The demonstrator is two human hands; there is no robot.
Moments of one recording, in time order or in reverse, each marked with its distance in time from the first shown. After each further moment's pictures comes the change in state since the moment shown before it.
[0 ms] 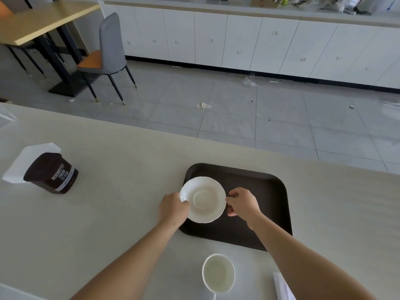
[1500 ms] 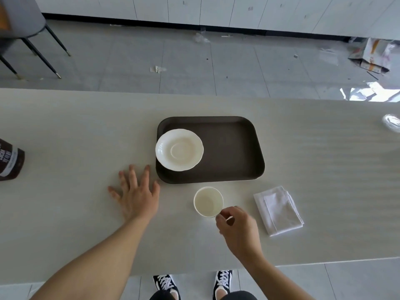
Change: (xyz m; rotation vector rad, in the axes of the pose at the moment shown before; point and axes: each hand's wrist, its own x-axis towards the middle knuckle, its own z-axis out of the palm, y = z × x) left_hand -0.036 -0.116 0.047 0.369 0.098 0.159; right_hand -0.220 0.096 0.070 0.009 0.333 -0.047
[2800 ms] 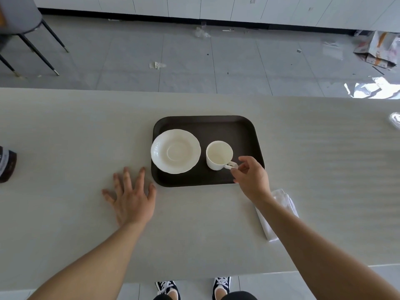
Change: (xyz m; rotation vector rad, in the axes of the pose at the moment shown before) left_hand 0.000 0.003 -0.001 -0.015 0.033 -0.005; right_hand 0.142 0.000 -0.037 0.036 0.094 -0.038
